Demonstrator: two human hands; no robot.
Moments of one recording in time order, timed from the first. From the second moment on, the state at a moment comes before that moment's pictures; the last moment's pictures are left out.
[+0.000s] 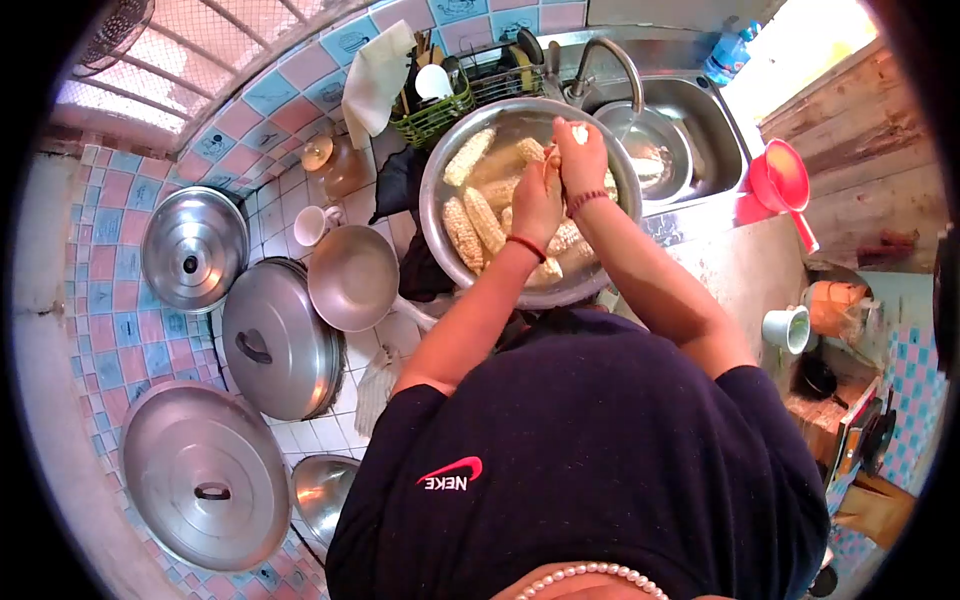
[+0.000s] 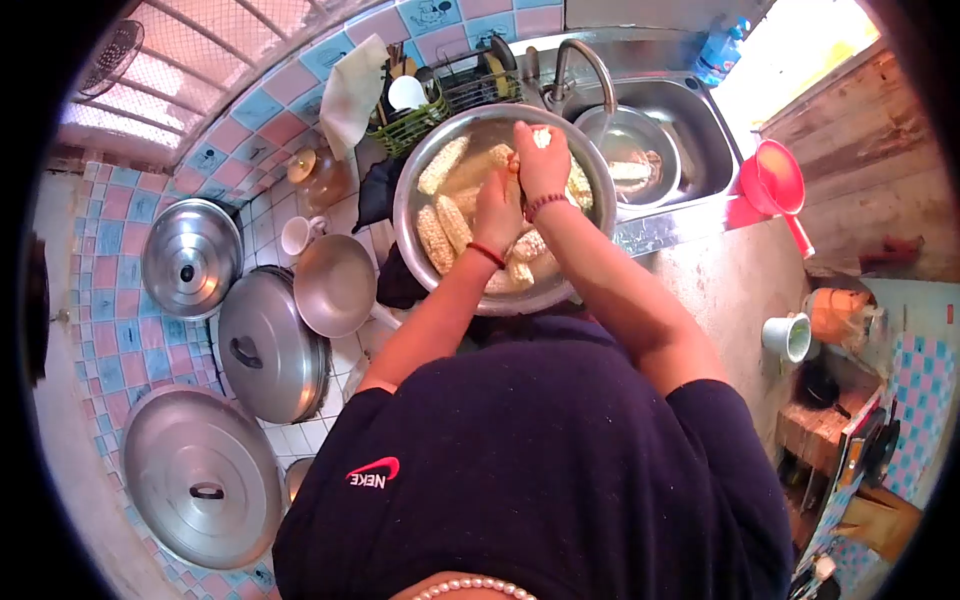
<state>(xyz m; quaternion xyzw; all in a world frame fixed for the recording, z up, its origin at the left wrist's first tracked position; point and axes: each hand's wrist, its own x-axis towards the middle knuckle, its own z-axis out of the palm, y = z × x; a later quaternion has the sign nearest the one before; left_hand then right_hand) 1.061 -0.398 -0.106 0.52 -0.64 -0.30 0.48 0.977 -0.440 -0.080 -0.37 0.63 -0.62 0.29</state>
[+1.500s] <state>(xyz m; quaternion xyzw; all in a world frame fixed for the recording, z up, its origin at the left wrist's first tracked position) 1.084 -0.445 -0.107 0.37 -0.57 -0.58 0.45 0.905 -0.419 -0.082 -0.64 0.51 -0.49 0.29</state>
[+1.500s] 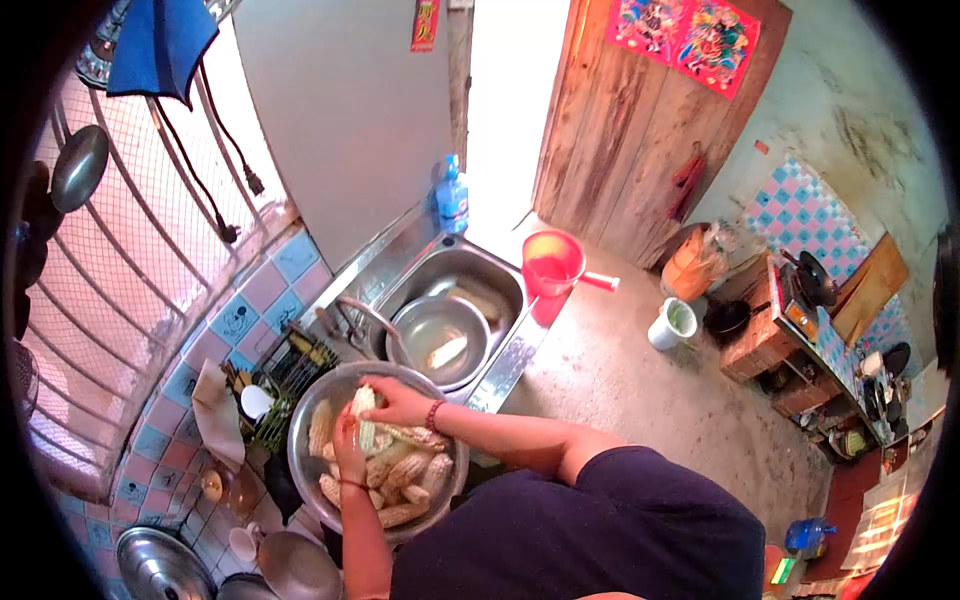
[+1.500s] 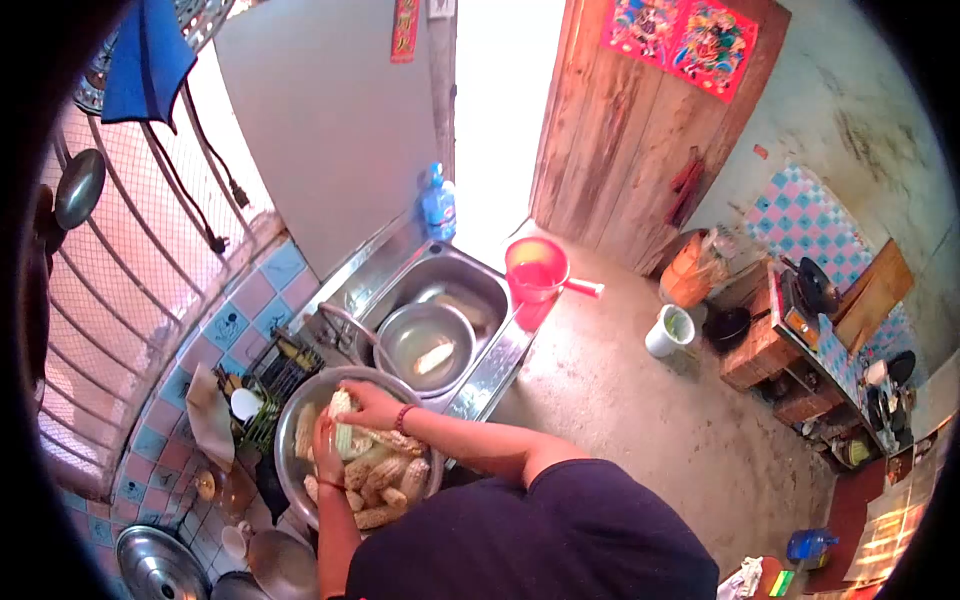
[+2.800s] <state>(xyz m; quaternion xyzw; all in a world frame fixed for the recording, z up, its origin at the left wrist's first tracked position) 1.049 -0.379 -0.071 0.41 -0.42 -0.66 0.47 0.884 -0.376 -0.040 -0.28 0.50 -0.53 0.62</state>
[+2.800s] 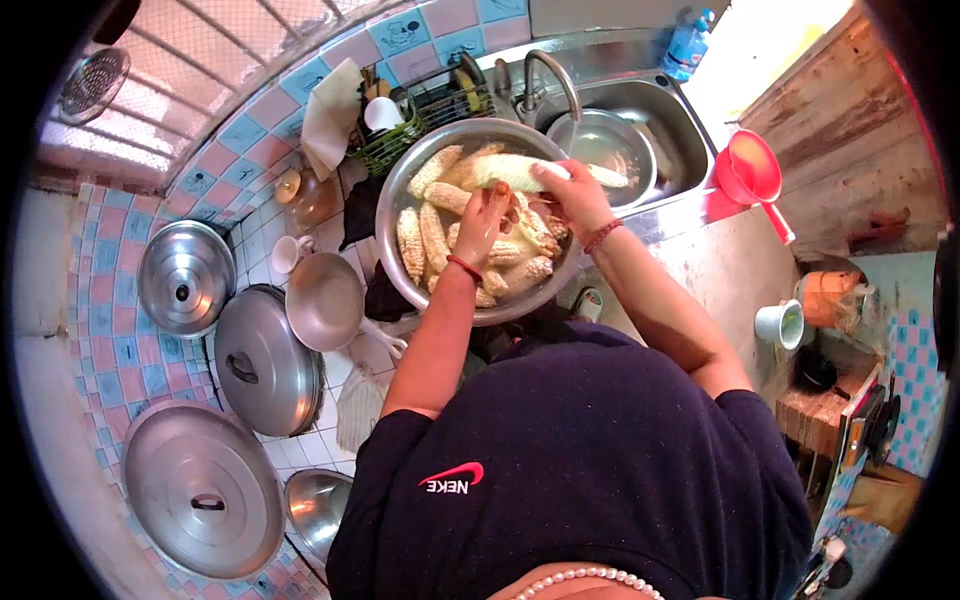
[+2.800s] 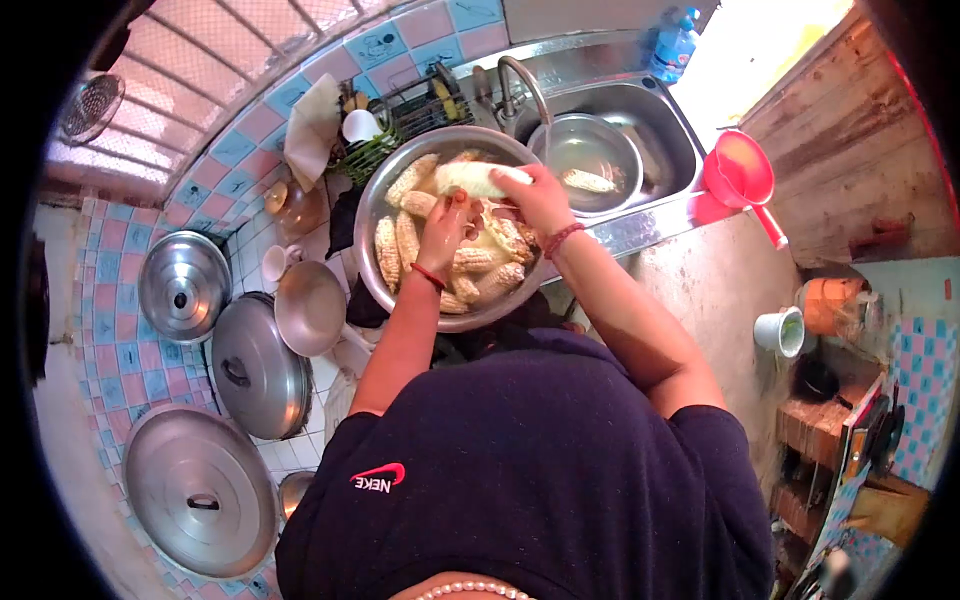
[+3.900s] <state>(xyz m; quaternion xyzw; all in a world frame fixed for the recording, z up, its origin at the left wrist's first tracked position) 1.037 -0.494 -0.130 0.58 -0.76 -0.24 -0.16 0.835 -0.400 -0.087 -0.72 0.49 -0.46 0.16</state>
